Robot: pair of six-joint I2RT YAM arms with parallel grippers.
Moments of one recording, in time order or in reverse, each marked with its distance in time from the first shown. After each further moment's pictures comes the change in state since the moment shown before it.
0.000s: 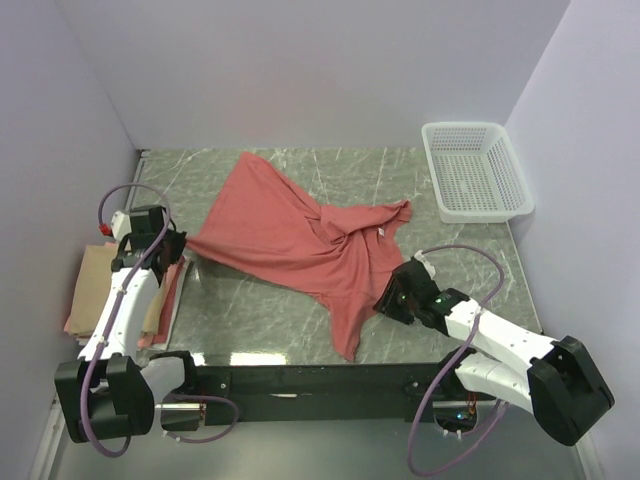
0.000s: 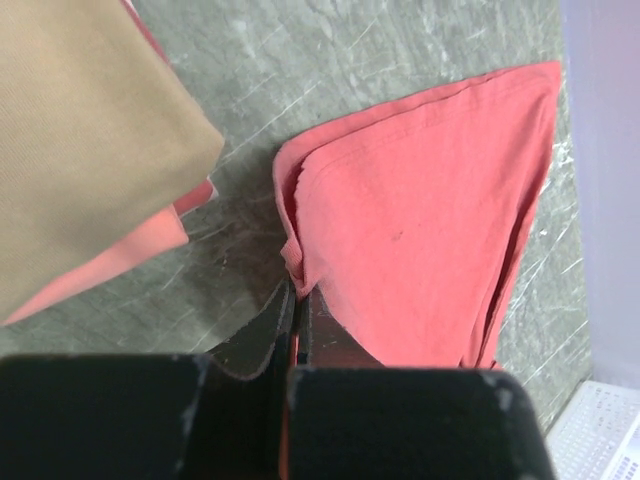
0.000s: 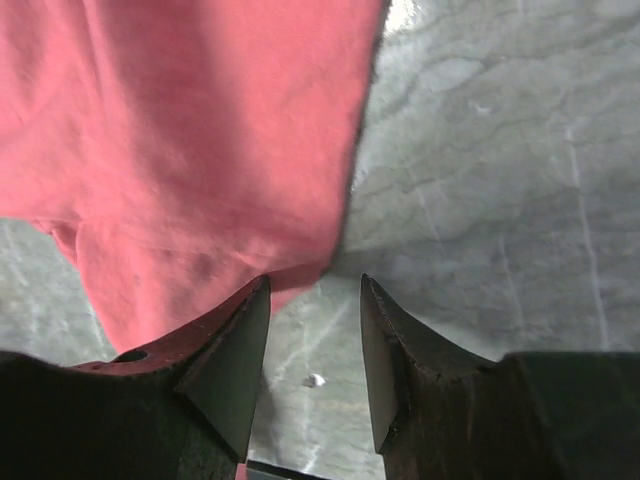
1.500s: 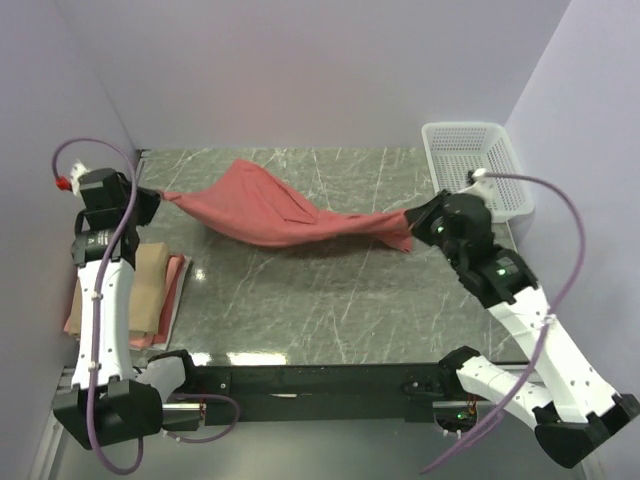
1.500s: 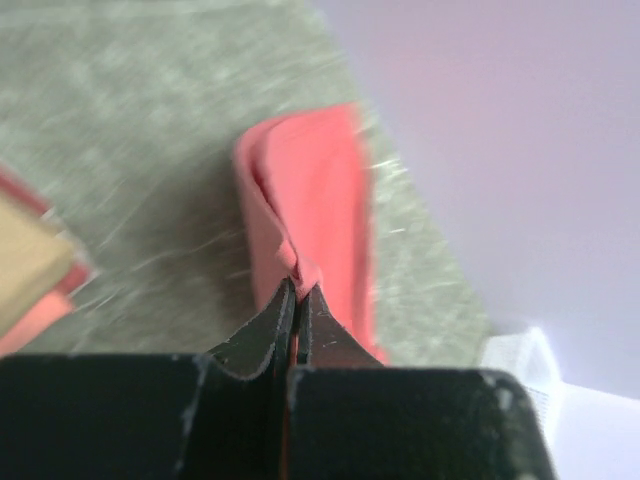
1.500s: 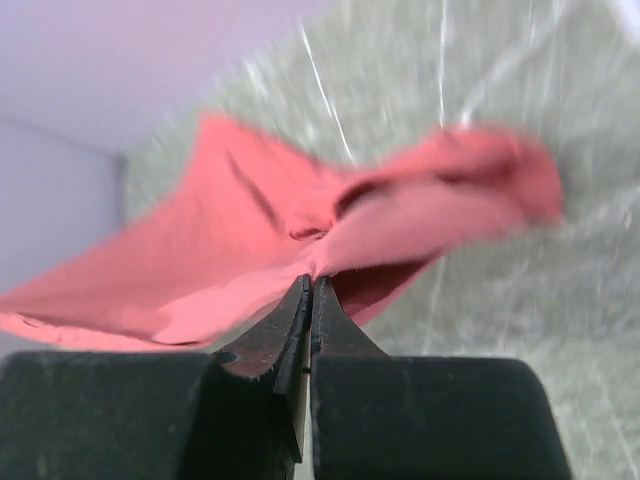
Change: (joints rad) left arm 0.116 -0.019 0.349 -0.088 0.177 0.163; right arm -0.084 -0.116 0.674 -0.245 0.235 -0.126
